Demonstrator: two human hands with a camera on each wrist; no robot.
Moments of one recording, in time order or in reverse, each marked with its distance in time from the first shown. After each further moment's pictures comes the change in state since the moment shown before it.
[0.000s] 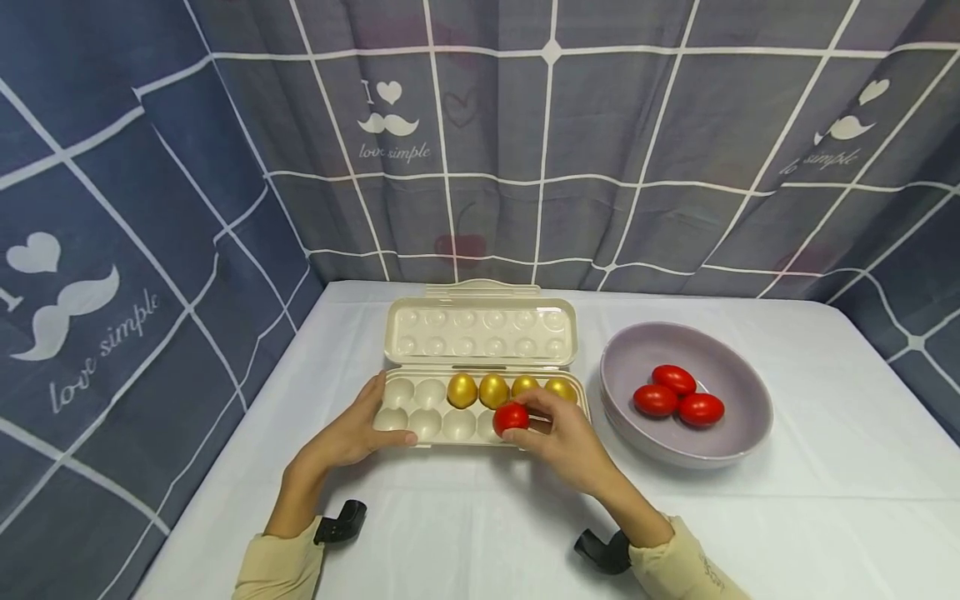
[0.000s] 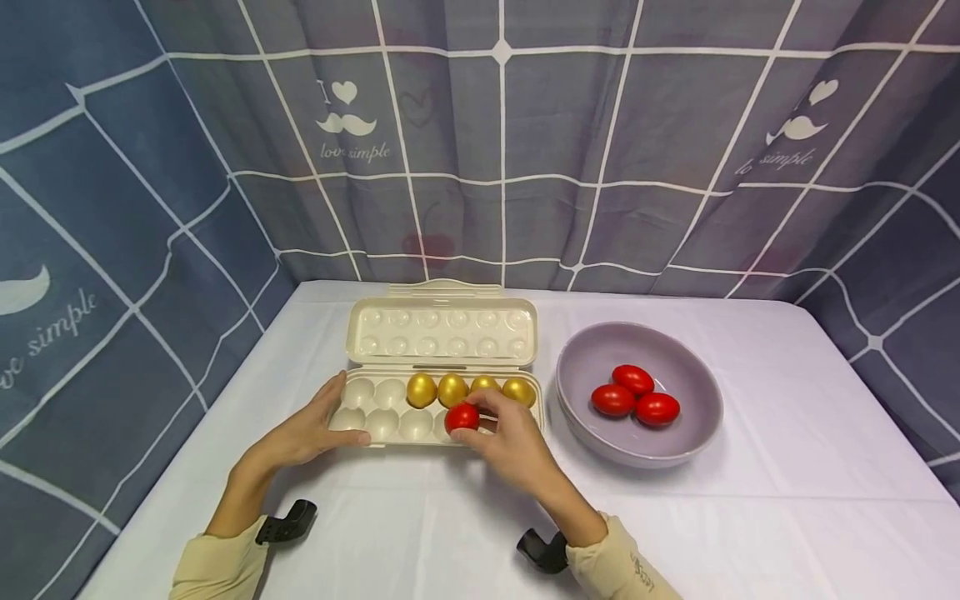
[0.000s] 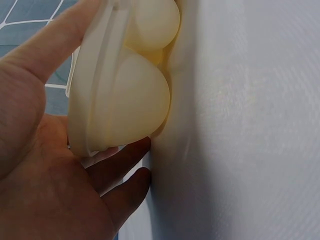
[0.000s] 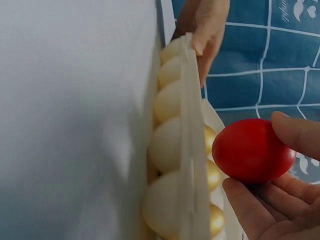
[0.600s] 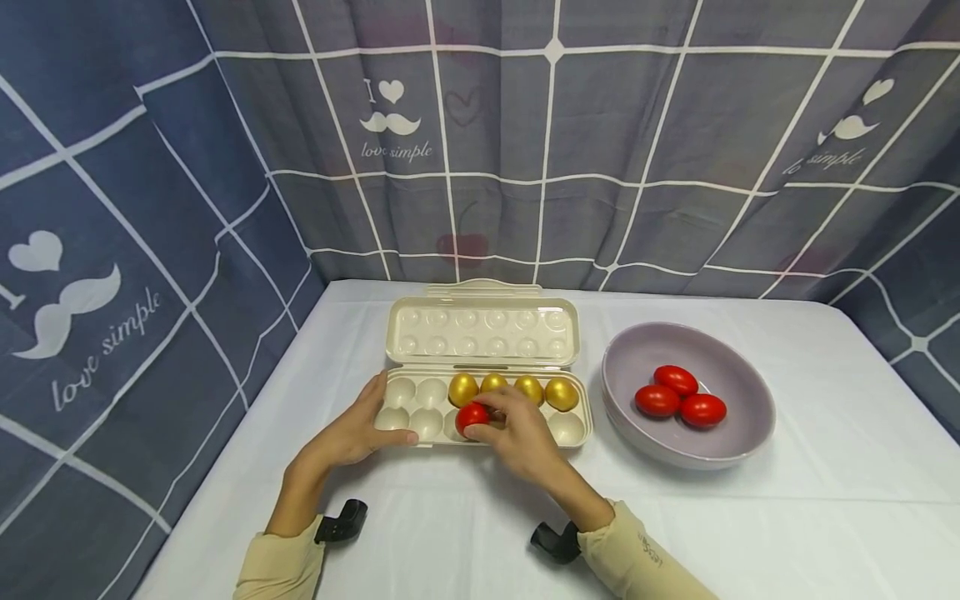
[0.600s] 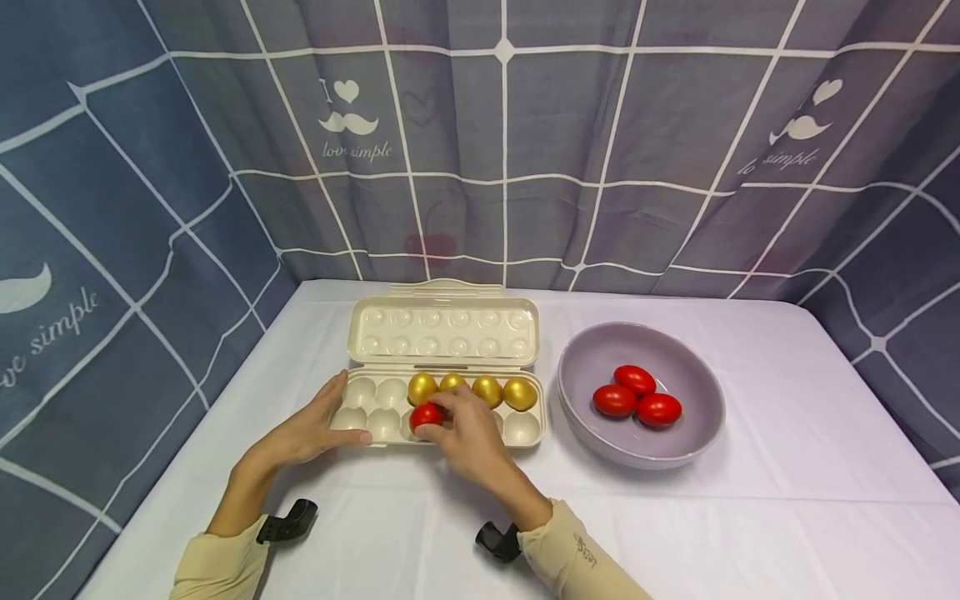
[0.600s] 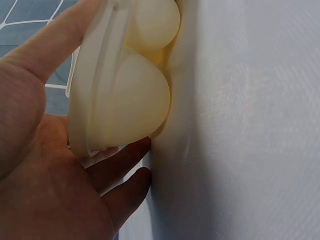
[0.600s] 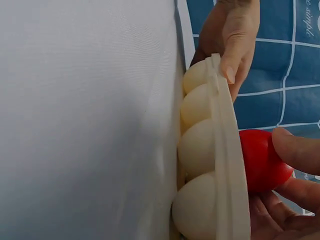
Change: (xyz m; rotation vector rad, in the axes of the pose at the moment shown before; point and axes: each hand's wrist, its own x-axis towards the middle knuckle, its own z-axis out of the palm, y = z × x) left_hand 0.003 -0.002 0.001 0.017 0.007 -0.022; right_hand 0.025 0.004 0.046 -0.248 0.053 -0.049
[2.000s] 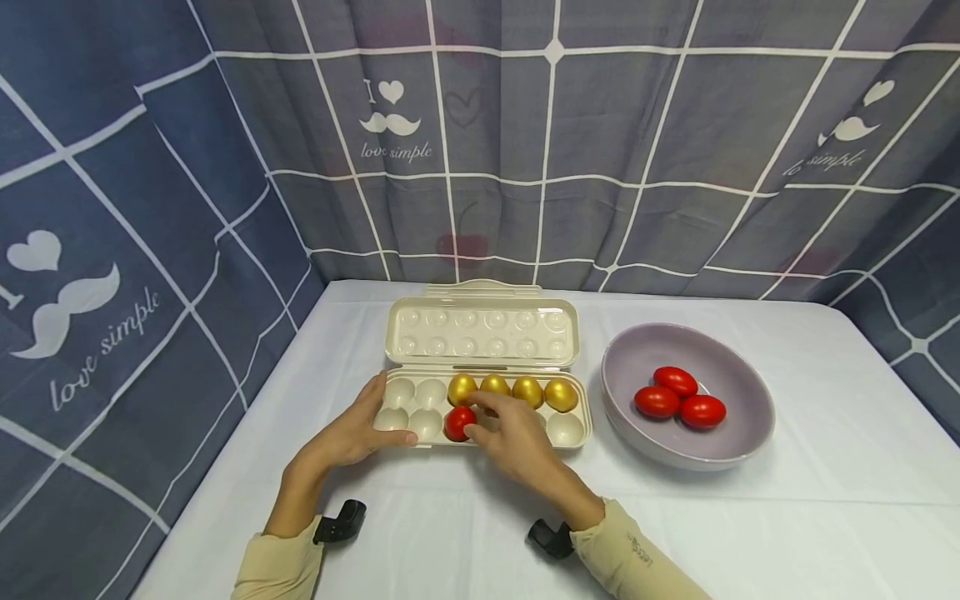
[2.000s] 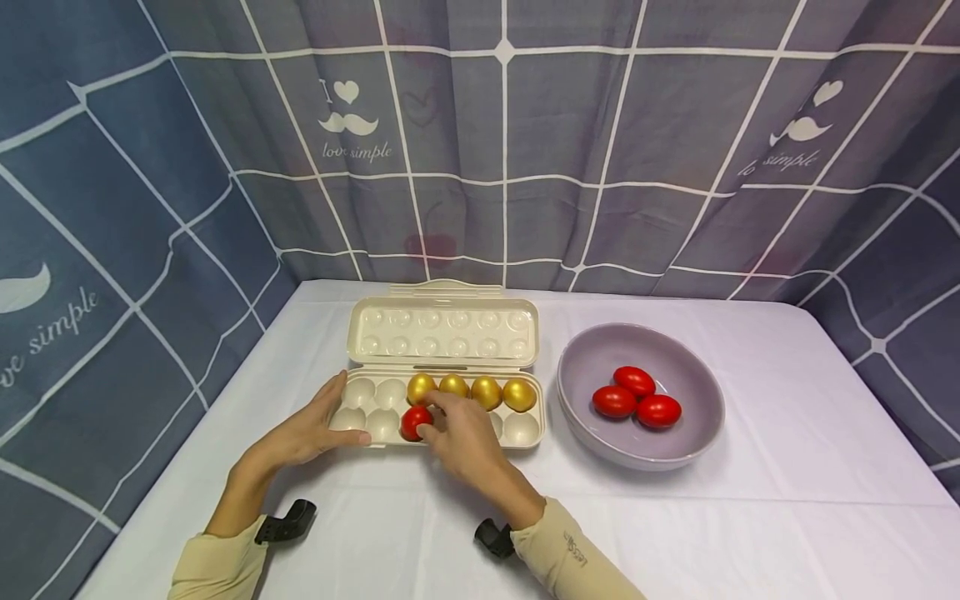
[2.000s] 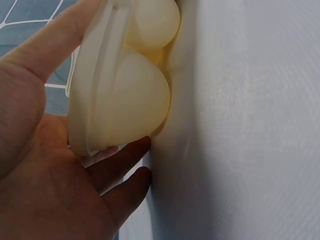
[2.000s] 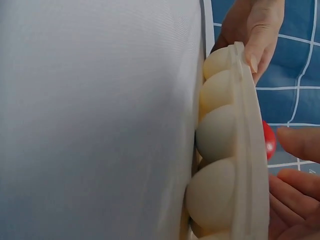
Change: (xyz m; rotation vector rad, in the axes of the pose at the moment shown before) left_hand -0.001 0.001 0.001 -0.019 0.004 0.029; right_hand 0.002 0.002 0.005 -0.154 -0.015 -0.023
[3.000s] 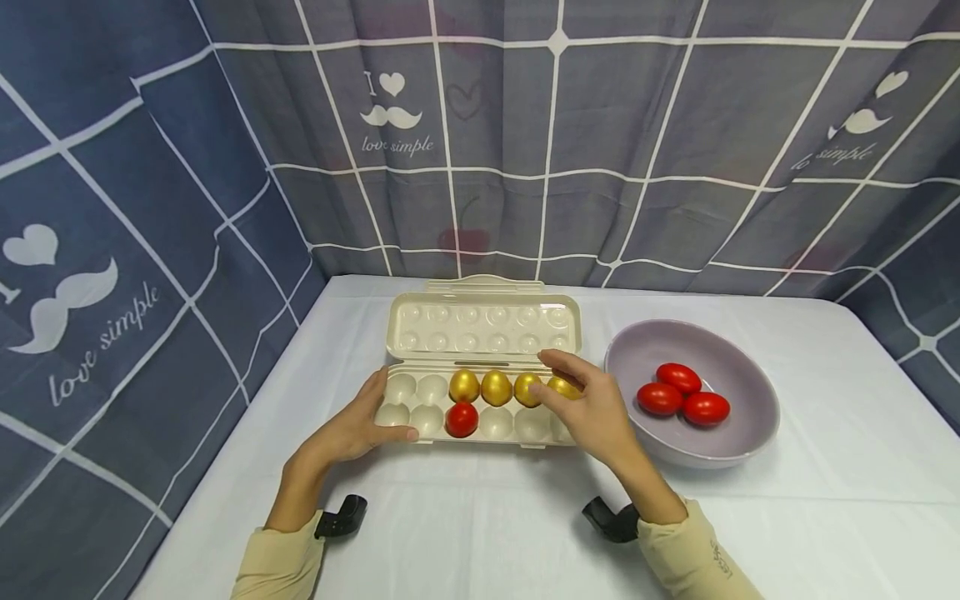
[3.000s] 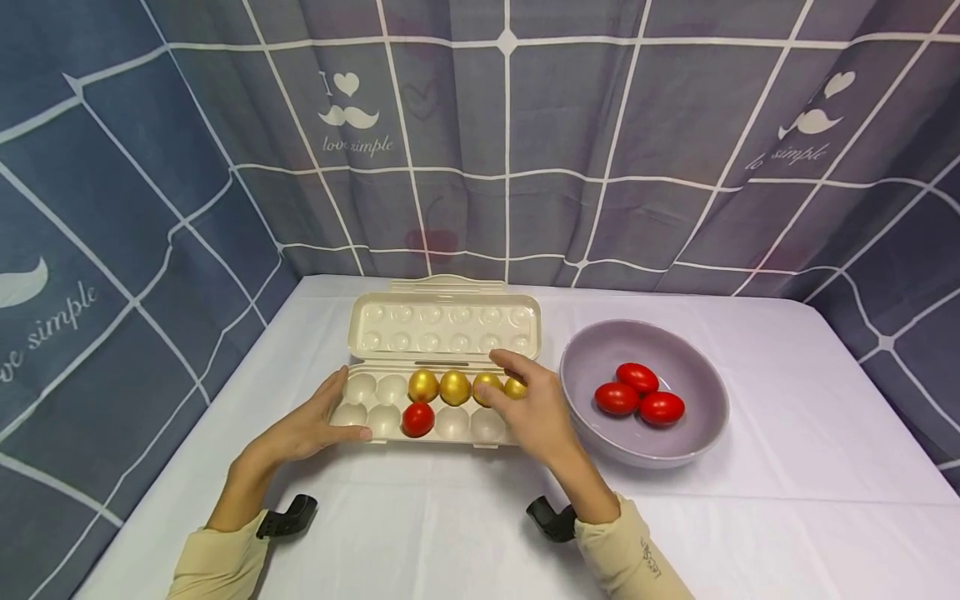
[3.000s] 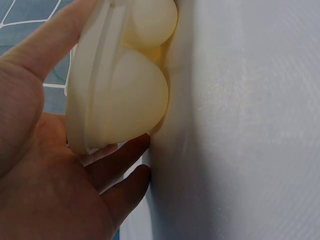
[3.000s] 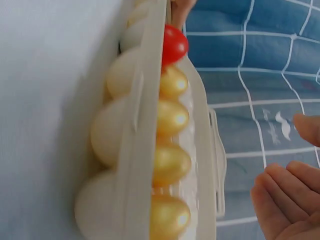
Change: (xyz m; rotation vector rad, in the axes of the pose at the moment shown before) left_hand 0.001 0.000 0.000 -0.011 -0.008 -0.016; right_hand -0.008 0.010 -0.082 0.201 0.210 0.060
